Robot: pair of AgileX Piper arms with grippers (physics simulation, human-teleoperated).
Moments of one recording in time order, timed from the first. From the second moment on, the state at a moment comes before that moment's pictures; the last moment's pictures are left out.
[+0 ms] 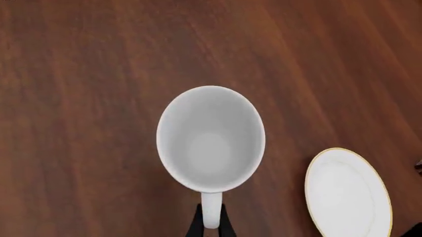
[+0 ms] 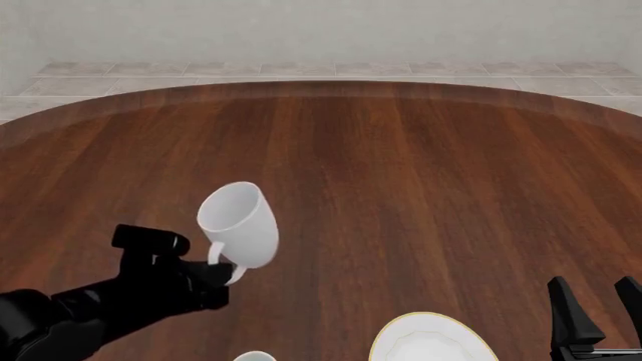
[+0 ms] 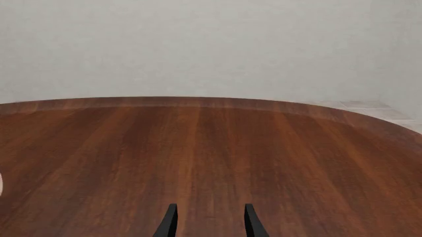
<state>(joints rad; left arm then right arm) -0.58 1.02 -0.46 0.16 -0.34 0.00 0.01 0.00 0.00 0.00</state>
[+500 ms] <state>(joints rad) -0.70 0.99 -0.50 0.22 -0.36 0.00 0.01 0.00 0.00 0.00</state>
